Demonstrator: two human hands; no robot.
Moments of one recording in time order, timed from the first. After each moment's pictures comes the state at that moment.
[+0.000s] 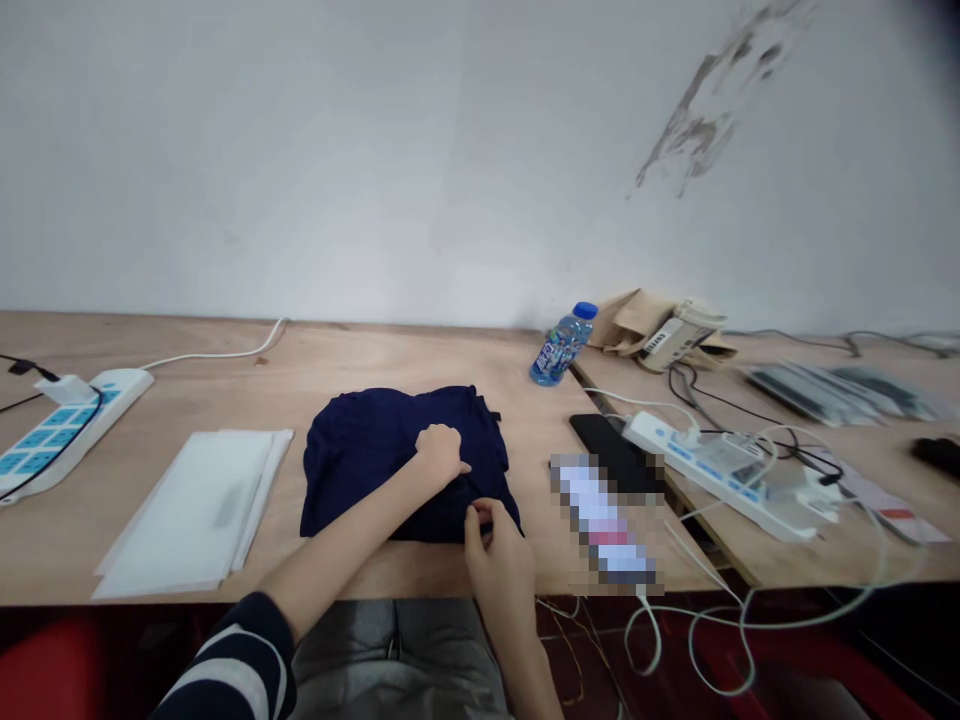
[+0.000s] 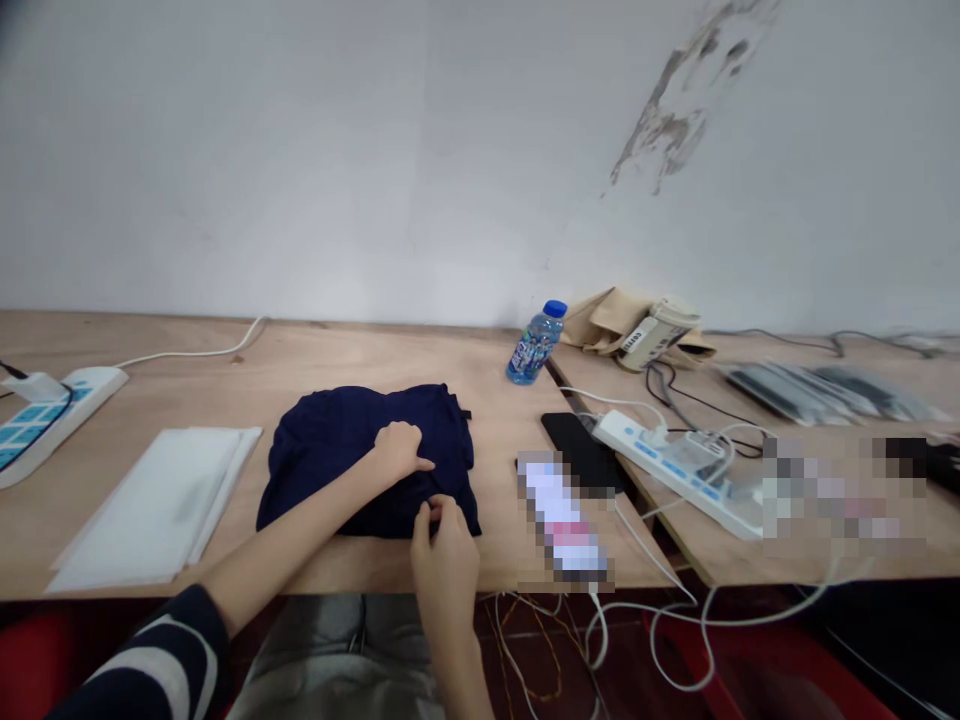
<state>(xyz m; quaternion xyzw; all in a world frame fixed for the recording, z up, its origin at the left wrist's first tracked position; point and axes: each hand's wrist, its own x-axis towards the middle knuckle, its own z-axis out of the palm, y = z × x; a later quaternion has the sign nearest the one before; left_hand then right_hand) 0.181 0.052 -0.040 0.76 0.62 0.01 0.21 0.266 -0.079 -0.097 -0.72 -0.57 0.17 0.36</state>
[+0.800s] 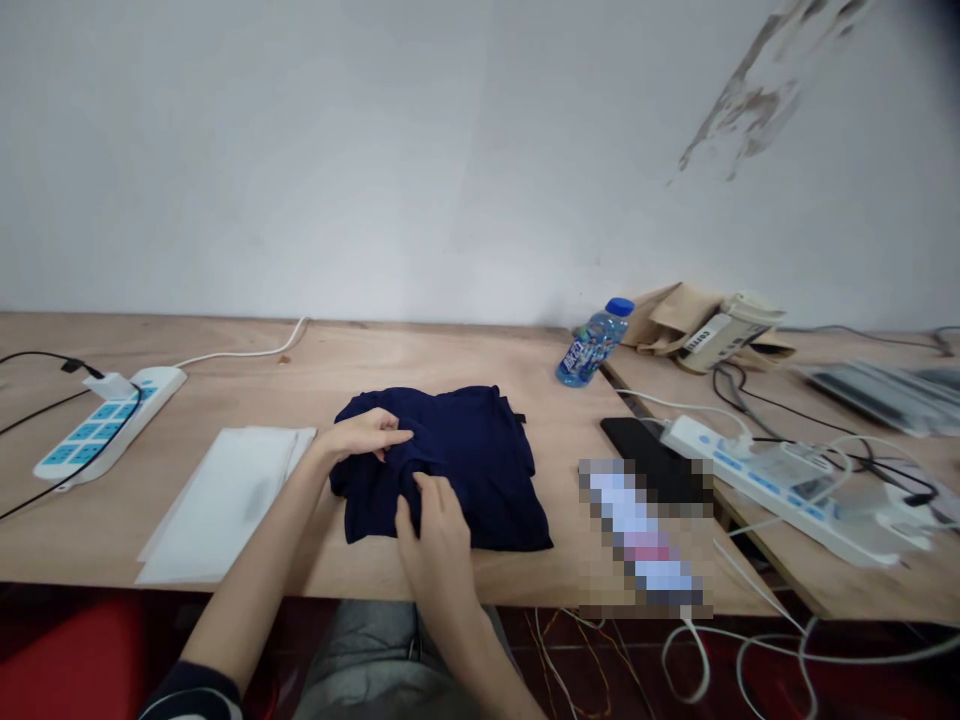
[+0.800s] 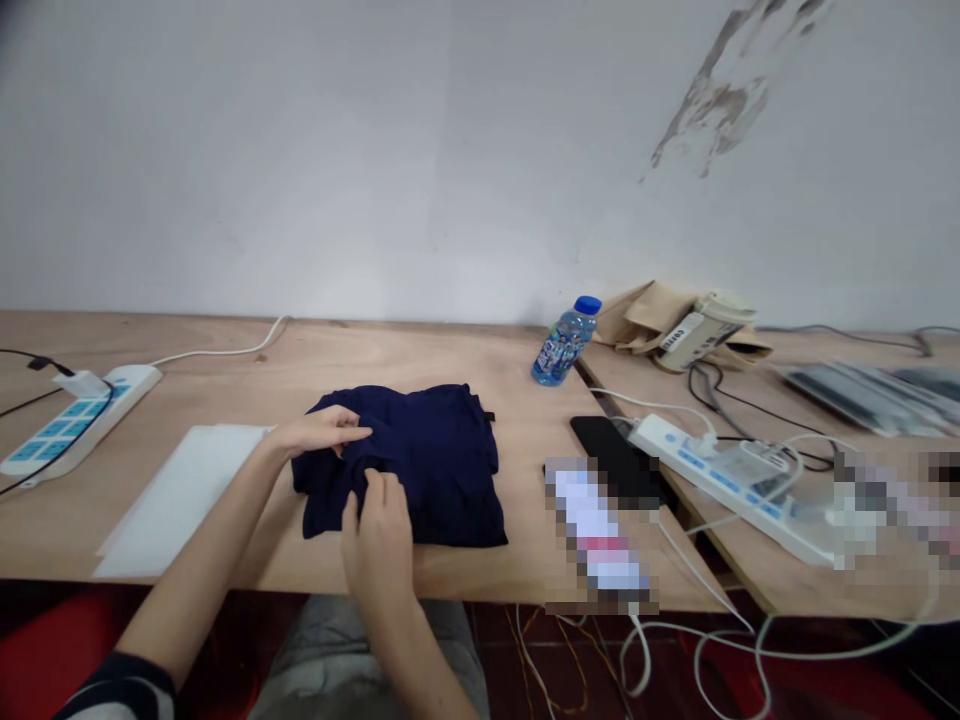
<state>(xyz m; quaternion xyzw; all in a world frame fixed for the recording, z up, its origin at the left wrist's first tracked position) 0.023 0.065 -0.042 0.68 0.54 0.15 0.48 0.173 -0.064 -0.082 -0.56 -0.71 0.10 0.41</state>
